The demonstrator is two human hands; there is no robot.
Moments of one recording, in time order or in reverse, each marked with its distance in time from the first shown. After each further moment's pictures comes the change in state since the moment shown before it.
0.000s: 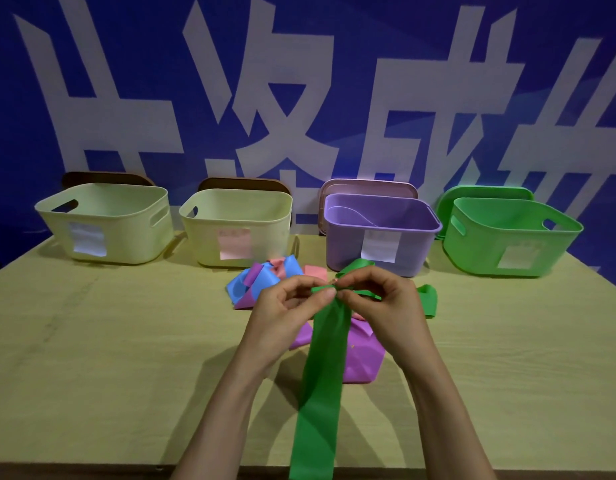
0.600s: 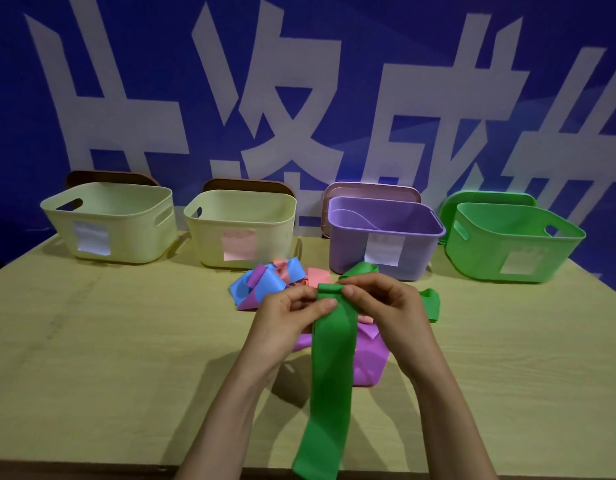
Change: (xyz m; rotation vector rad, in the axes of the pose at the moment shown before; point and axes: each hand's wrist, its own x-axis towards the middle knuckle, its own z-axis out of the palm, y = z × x) left_hand -0.002 -0.001 -0.002 -0.059 -0.033 -0.100; right_hand -0.002 -0.001 0.000 0.151 -0.016 0.103
